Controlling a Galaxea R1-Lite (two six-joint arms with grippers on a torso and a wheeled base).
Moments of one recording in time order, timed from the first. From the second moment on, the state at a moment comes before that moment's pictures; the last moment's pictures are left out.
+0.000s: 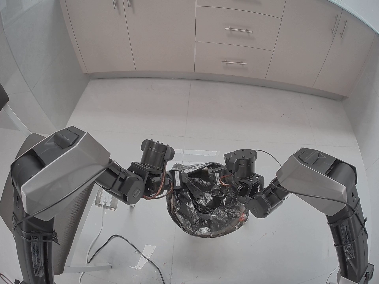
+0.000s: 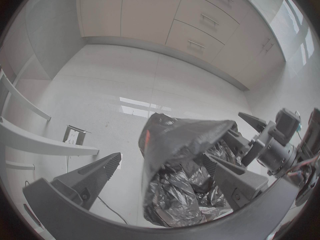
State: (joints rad) left arm -0.53 2.33 -1.24 -0.40 0.17 -0.44; right arm 0.54 2.54 -1.28 -1.02 -0.39 -0.13
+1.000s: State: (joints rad) left arm -0.45 2.49 -1.43 -0.36 0.17 -0.38; right arm 0.46 2.69 -1.53 -0.91 -0.38 -0.14
